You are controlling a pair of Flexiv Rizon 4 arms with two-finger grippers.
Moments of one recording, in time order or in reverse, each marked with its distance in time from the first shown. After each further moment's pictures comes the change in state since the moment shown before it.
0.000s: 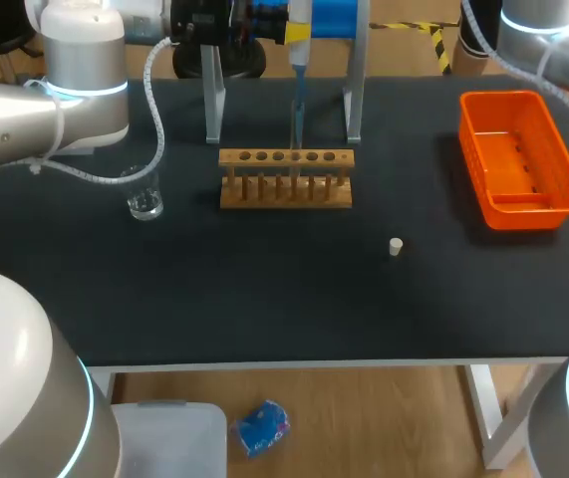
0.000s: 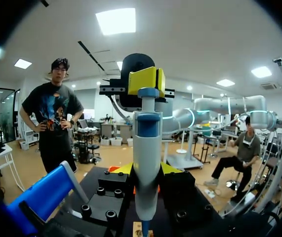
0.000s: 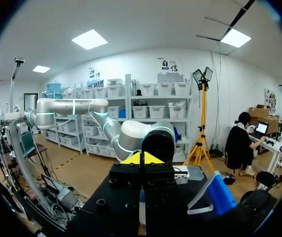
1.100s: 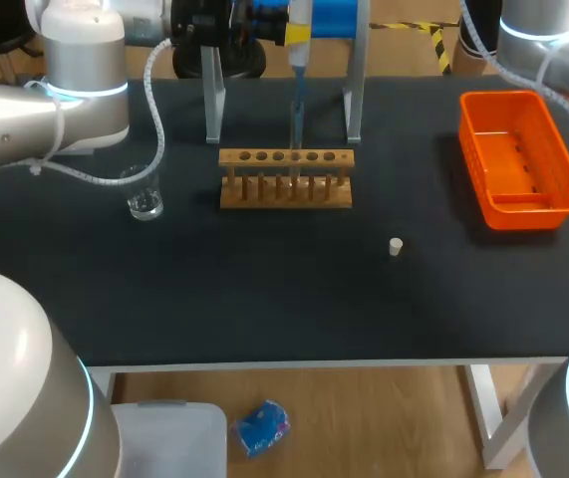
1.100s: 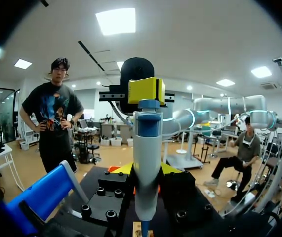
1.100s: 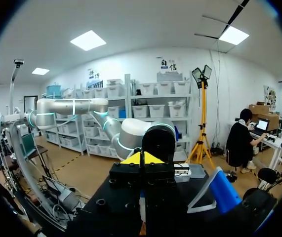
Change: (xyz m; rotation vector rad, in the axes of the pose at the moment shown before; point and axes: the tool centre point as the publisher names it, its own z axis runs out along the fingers) left arm 0.000 0.001 0.000 0.002 0.000 0.001; right arm 0.001 -0.009 0.000 -0.002 0.001 0.016
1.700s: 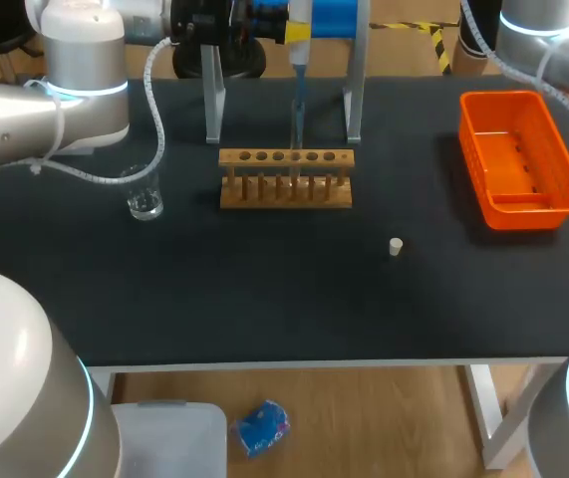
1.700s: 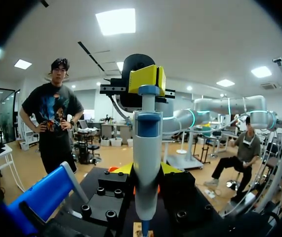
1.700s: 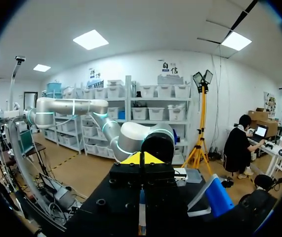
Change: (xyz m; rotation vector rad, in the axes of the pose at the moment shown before) left arm 0.000 -0.002 0.000 0.001 0.000 0.001; right arm 0.000 0.016 0.000 -0.014 -0.008 -0.045
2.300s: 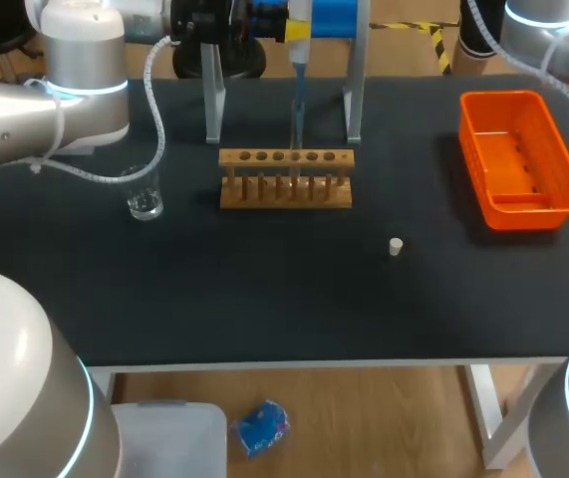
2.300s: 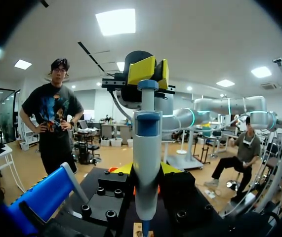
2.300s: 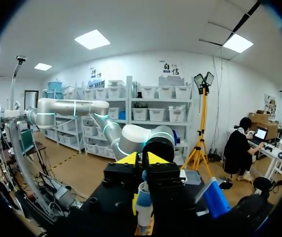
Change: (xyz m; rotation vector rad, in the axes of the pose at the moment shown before) left arm 0.000 -0.002 0.000 0.000 0.000 0.000; right arm 0.003 0.012 -0.007 0.006 0.007 -0.009
